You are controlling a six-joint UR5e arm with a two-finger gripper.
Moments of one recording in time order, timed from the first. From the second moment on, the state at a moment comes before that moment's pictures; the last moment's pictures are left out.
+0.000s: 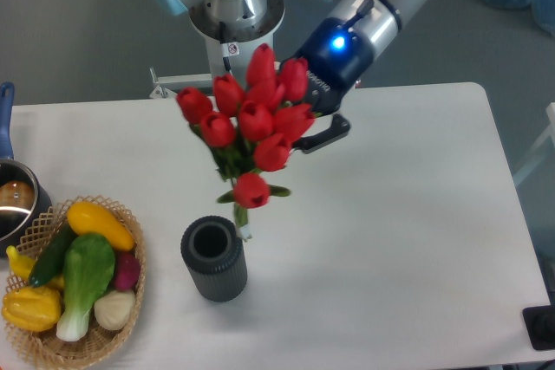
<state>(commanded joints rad) 2.77 -1.71 -1.67 -0.83 0.28 0.92</state>
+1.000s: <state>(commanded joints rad) 2.89 -1.76 -1.64 -0.83 0.27 0.93</state>
